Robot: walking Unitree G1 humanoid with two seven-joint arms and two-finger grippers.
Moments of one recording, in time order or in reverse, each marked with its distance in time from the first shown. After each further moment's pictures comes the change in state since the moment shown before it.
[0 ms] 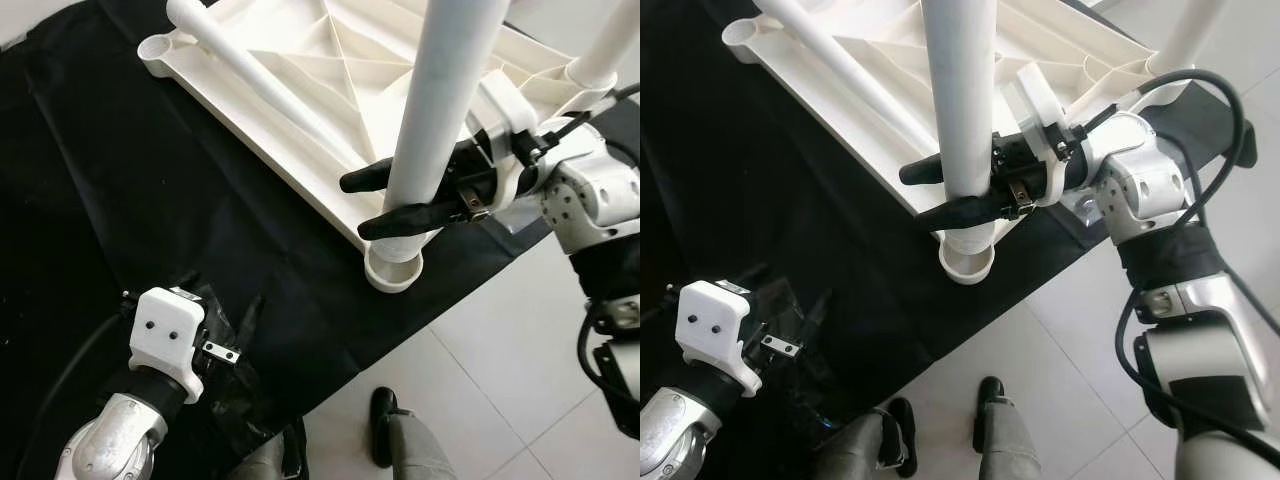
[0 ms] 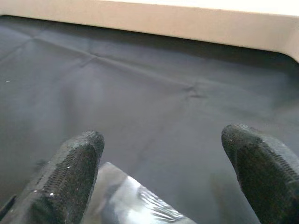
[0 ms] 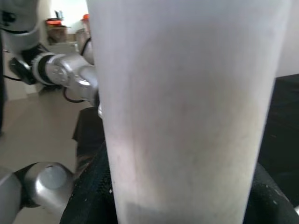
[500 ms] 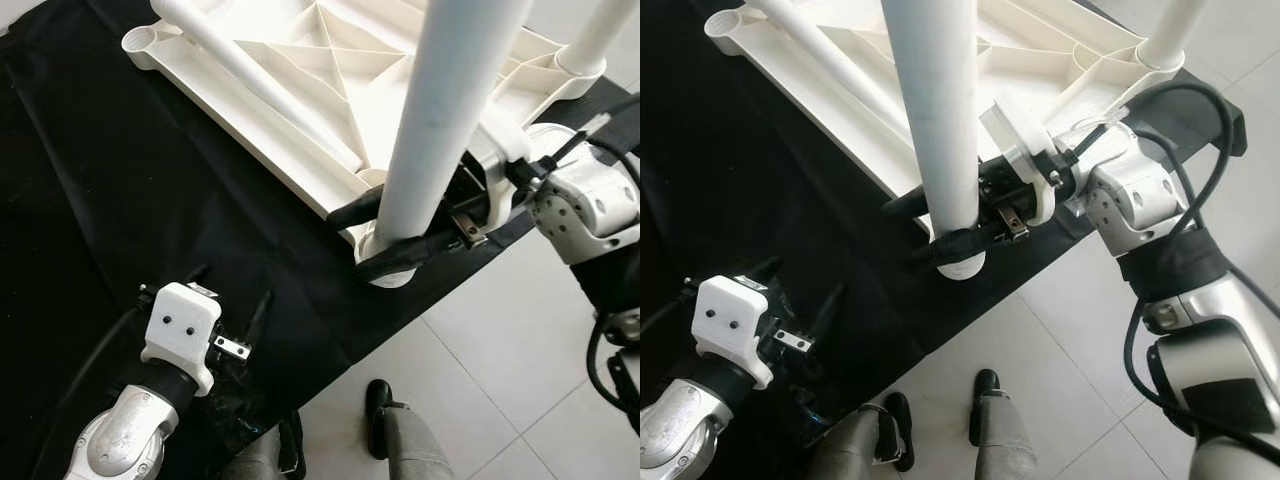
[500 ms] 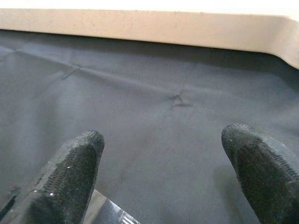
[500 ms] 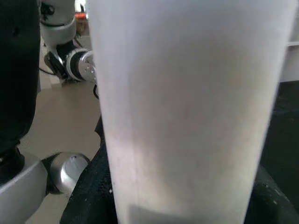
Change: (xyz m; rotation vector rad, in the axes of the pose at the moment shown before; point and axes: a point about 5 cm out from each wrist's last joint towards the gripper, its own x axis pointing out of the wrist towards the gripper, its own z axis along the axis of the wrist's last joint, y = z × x) left arm 0.008 -0.005 0.001 0.042 -0.020 -0.006; right arm 0.014 0.006 0.001 -0.008 0.033 0.109
